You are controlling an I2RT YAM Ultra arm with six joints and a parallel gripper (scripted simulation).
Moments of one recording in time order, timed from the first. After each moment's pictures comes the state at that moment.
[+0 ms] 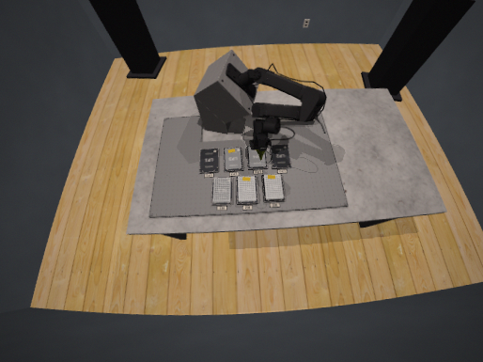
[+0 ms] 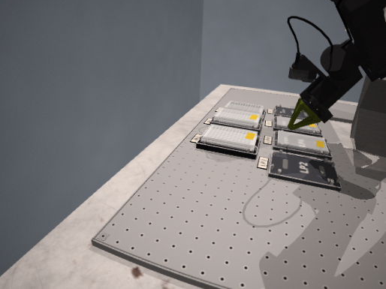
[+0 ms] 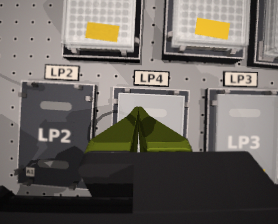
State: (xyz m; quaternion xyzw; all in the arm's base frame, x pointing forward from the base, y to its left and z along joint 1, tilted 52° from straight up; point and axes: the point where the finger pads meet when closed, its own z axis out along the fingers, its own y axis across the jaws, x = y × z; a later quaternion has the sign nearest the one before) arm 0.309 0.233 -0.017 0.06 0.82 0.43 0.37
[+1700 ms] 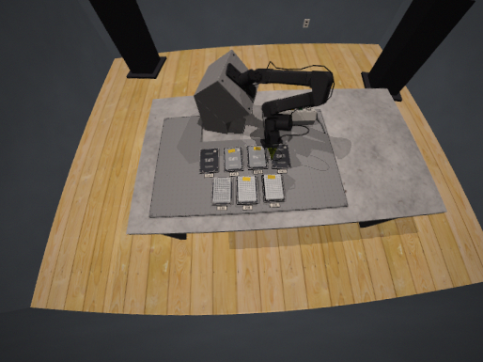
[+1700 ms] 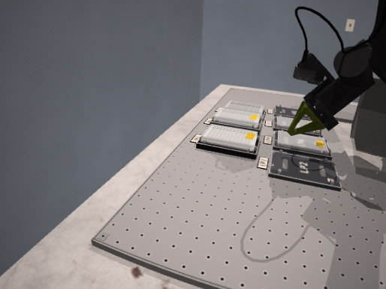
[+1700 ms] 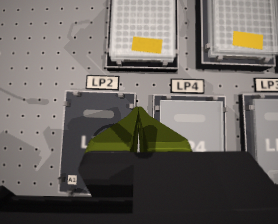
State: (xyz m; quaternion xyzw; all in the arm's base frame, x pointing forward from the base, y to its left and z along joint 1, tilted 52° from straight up) arm 0.301 0.261 0.030 0.08 0.81 0.43 0.40
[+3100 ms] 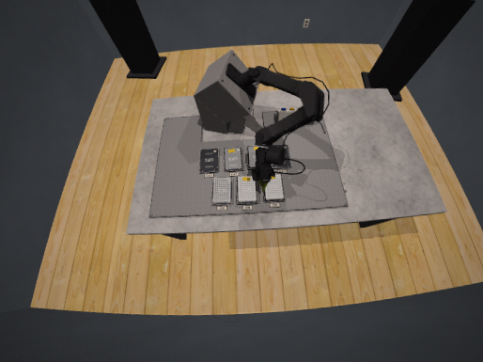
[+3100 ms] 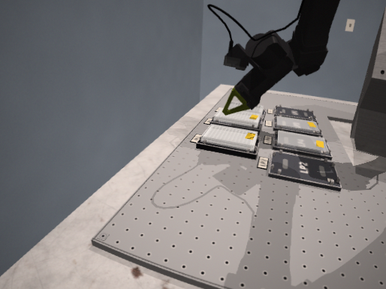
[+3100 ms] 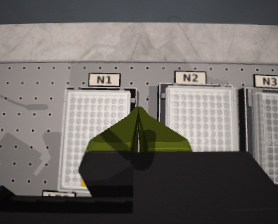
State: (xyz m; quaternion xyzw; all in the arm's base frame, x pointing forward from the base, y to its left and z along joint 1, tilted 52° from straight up) arm 0.477 0.224 0.027 0.09 0.80 0.42 0.41
